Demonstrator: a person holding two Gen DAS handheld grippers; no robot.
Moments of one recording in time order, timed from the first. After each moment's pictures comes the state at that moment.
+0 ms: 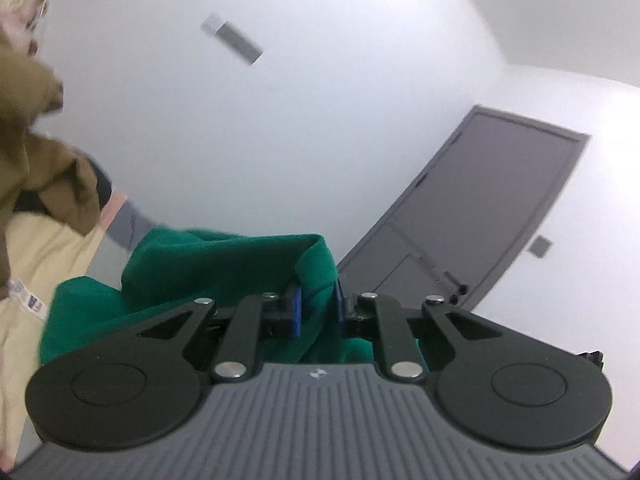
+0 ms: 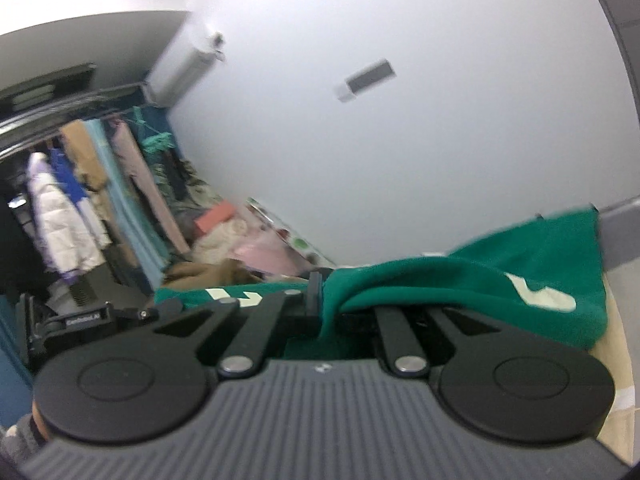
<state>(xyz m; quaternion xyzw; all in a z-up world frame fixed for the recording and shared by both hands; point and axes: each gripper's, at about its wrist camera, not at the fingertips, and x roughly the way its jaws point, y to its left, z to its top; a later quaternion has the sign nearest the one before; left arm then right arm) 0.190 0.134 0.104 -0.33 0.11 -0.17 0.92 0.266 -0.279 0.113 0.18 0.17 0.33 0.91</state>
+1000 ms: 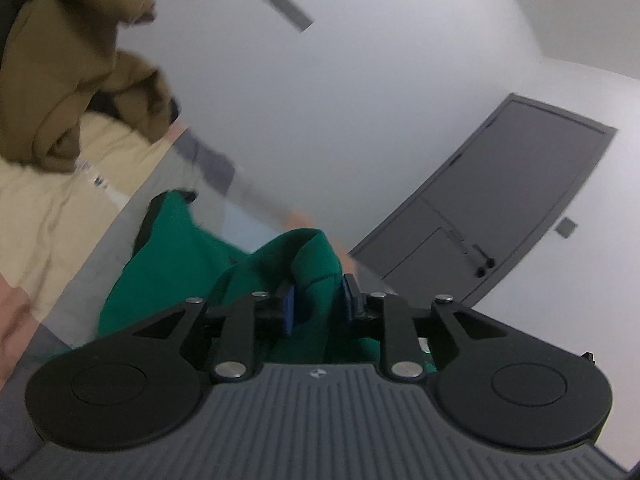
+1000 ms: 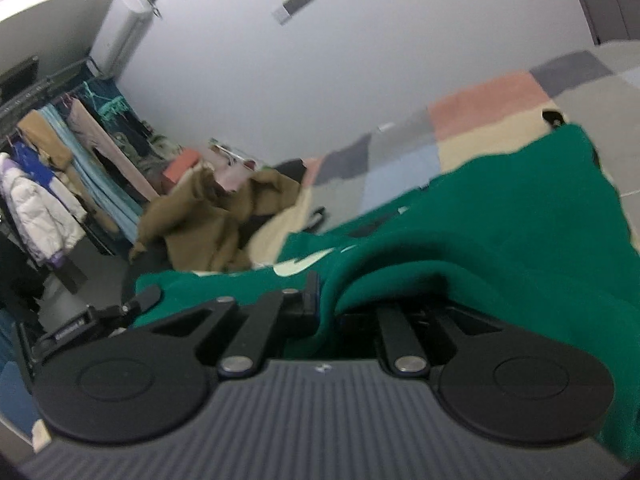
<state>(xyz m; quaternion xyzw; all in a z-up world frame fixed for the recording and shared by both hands) 0.097 0.129 -0.029 -0.36 0.18 -0.13 0.91 0.222 -0.267 0.000 0.22 0.31 0.28 0.88</state>
